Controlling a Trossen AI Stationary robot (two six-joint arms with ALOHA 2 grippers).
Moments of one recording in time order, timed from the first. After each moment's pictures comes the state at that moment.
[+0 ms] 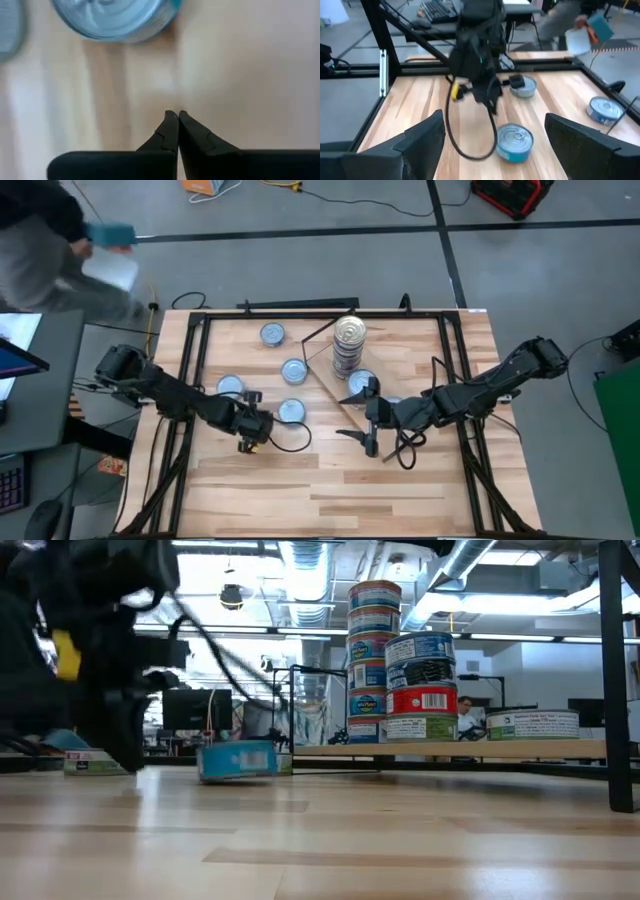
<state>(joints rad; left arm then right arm) -0.33 1.46 0.72 -0.53 -0.35 -0.17 0.40 1.33 0.97 0.05 0.47 0.15</state>
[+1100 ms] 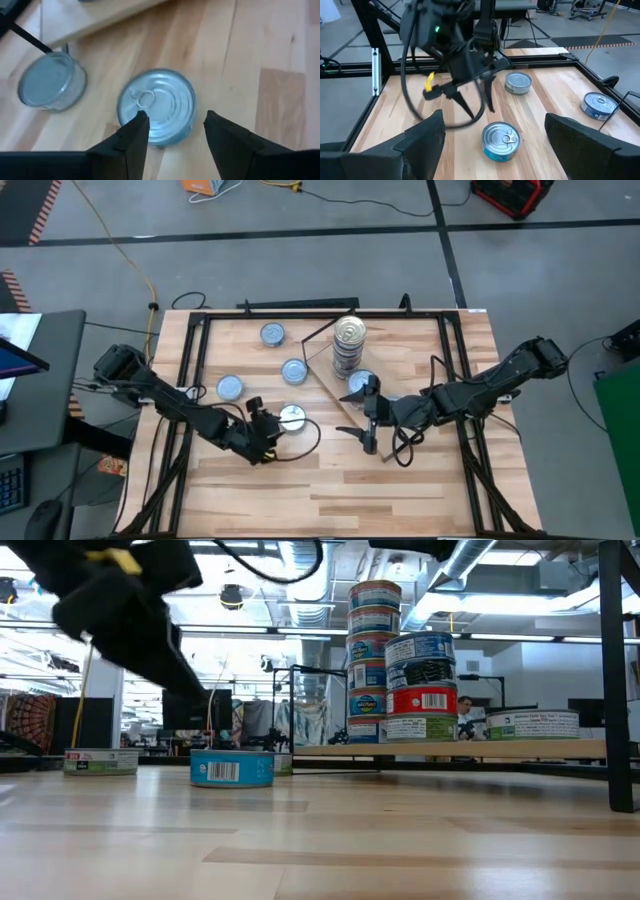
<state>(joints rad) -0.49 1.44 0.78 -0.28 -0.67 -0.51 0.38 1.33 0.97 0.03 0.47 0.16</state>
